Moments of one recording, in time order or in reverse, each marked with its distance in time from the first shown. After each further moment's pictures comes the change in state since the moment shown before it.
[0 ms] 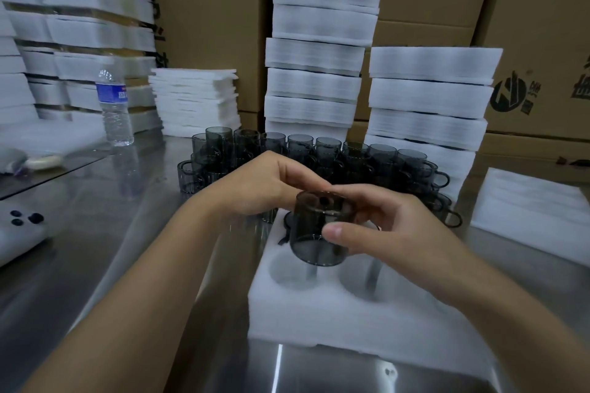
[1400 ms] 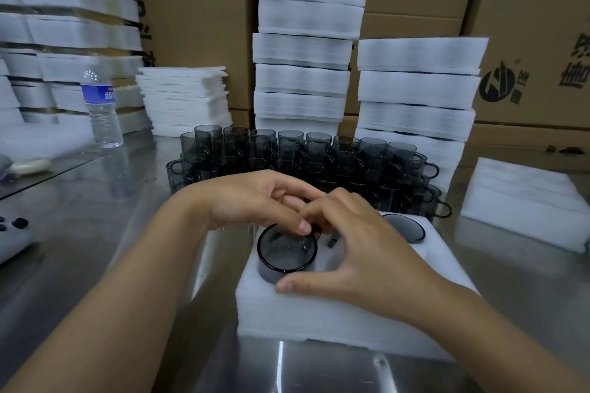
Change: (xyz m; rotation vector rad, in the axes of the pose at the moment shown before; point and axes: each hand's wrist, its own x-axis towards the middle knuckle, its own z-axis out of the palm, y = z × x) left_hand -0.006 0.005 0.001 0.008 -0.343 -0.245; right_hand -0.006 0.005 0.023 -0.612 -0.007 -0.124
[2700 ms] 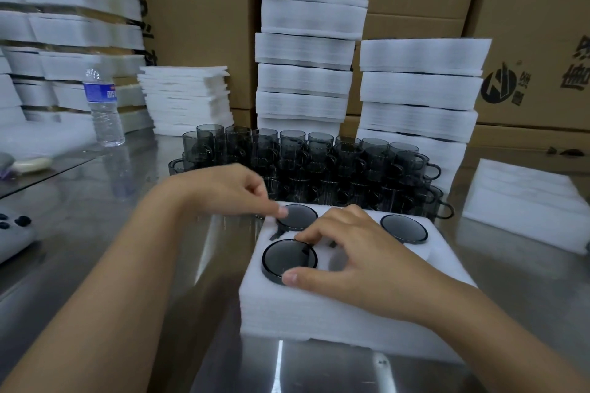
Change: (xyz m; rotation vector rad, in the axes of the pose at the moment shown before) left_hand -0.012 -0.010 -0.022 0.448 0.368 -0.345; right_hand 0.002 0.003 0.004 -0.006 -0.148 0.081
